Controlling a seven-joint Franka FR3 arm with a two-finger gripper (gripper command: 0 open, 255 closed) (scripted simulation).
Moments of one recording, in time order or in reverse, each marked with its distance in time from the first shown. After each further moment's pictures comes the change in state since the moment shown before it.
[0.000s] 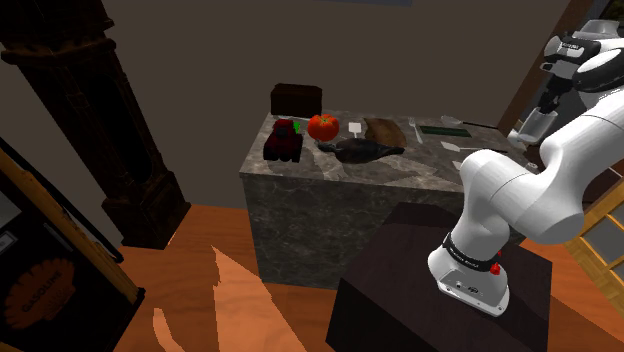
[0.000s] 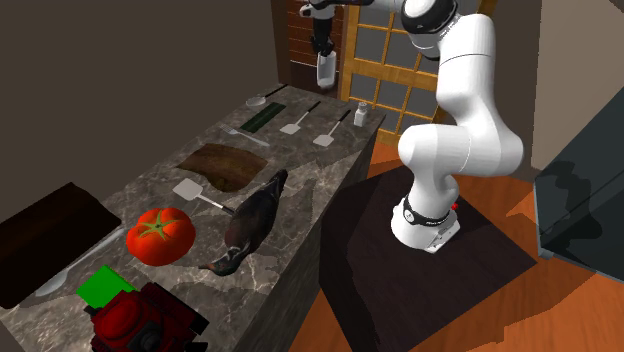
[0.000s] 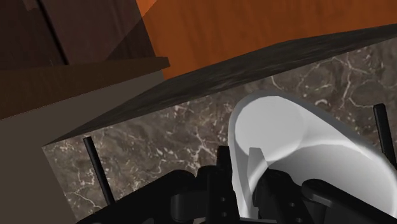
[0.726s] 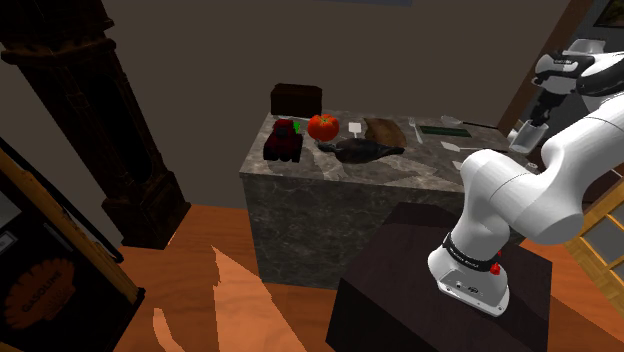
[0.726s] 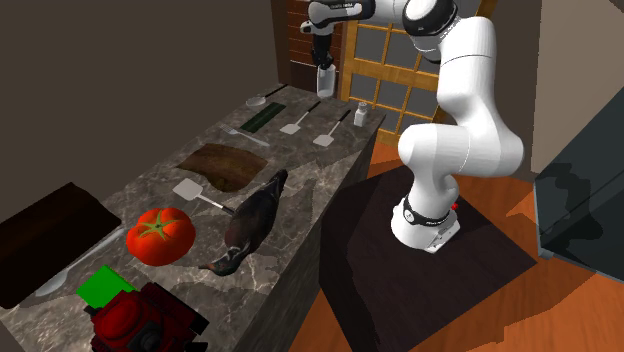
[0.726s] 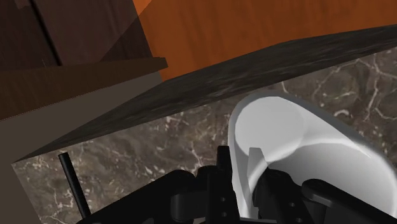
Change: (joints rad) arm -0.030 -0.032 -0.017 -0.107 -0.027 0.114 0.029
